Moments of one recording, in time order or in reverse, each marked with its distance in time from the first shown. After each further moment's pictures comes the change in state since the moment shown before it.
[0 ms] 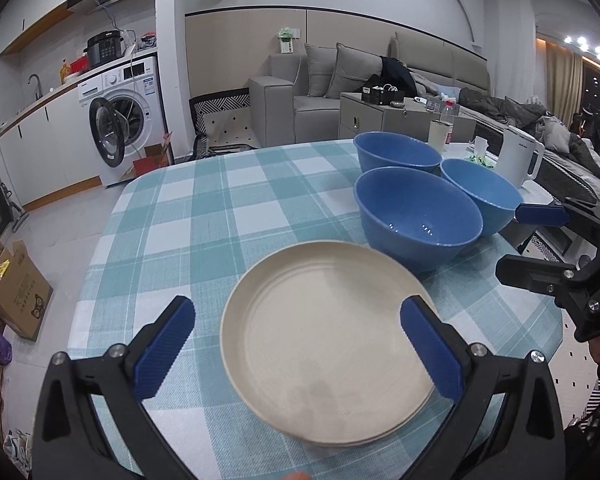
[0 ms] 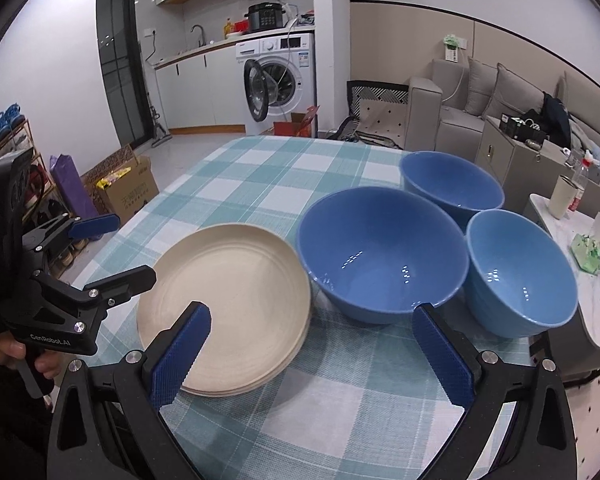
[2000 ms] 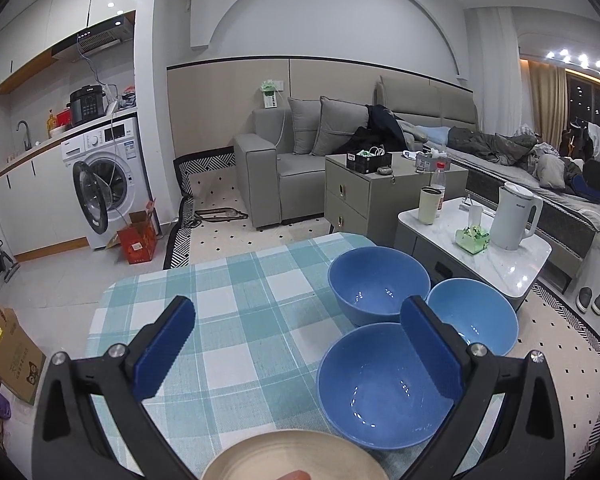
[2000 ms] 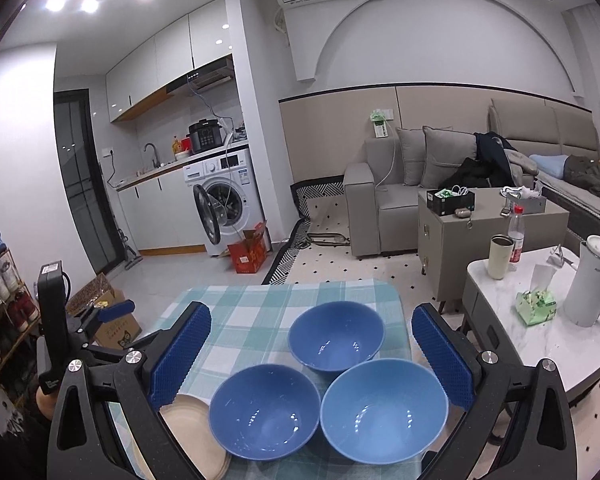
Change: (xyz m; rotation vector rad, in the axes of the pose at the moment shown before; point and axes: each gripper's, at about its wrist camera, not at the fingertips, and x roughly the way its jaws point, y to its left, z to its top) left arm 0.033 -0.045 0.161 0.046 -0.166 -0.020; right arm -0.137 -0.155 0.124 0.204 -0.355 -0.089
